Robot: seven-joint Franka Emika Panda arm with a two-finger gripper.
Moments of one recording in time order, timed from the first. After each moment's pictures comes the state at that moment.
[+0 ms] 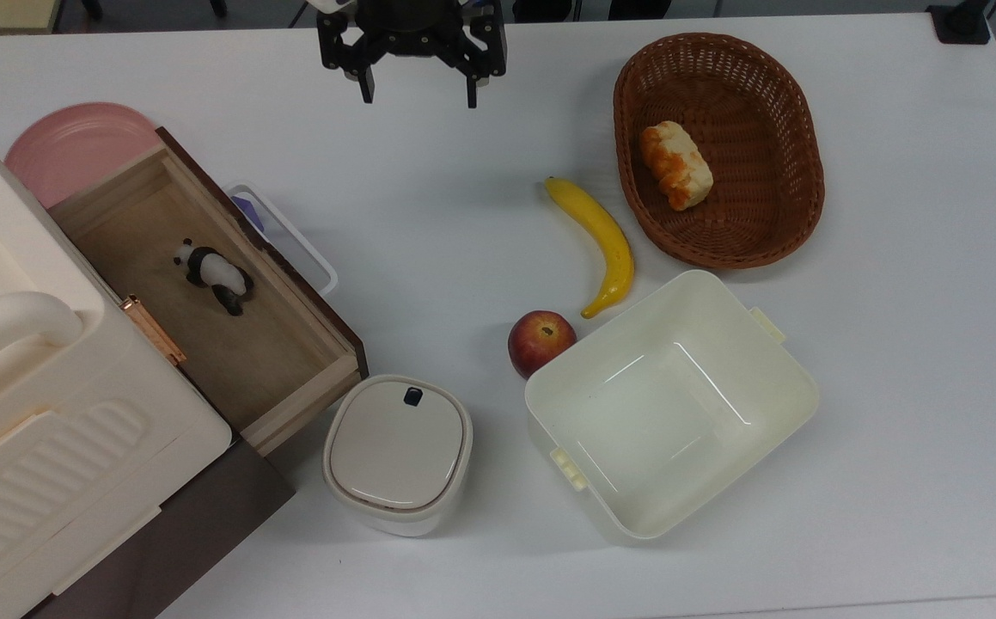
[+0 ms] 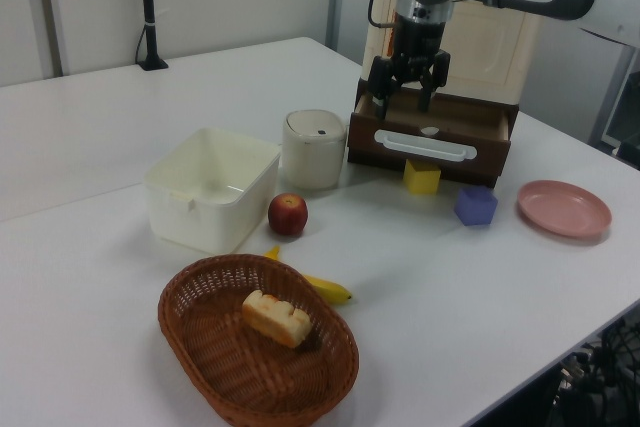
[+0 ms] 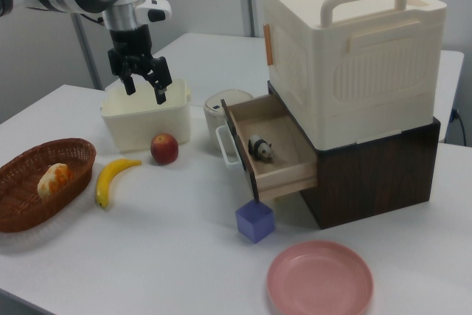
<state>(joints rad) -0.11 0.12 0.16 -1.54 -0.01 1.67 0.13</state>
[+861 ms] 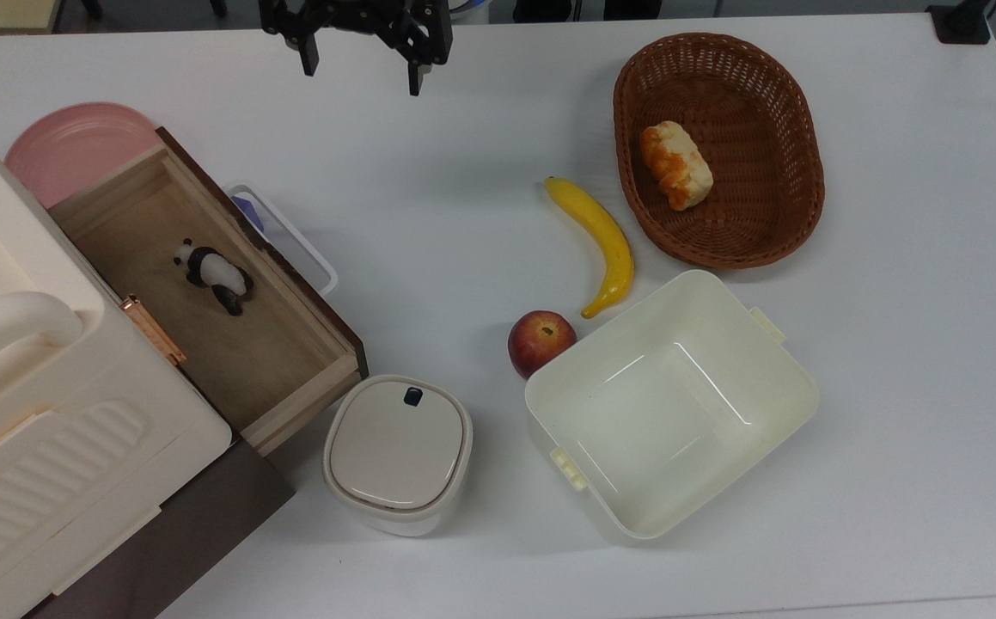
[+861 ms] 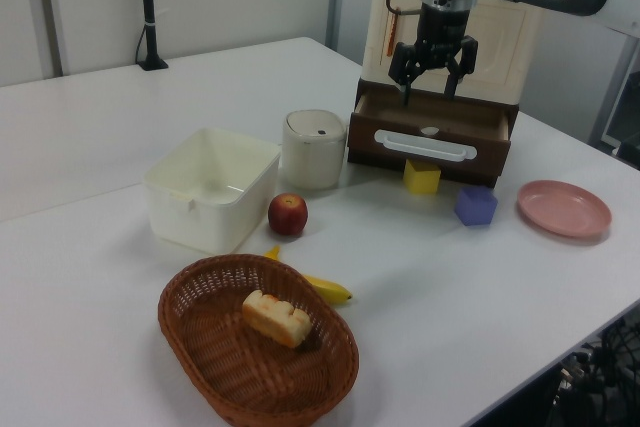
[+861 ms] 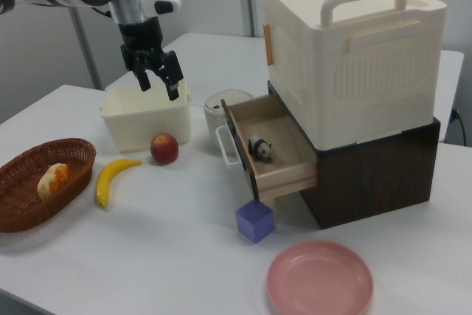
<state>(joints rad) 0.07 0.09 -0.09 -1.54 -0.04 1.67 0.17</state>
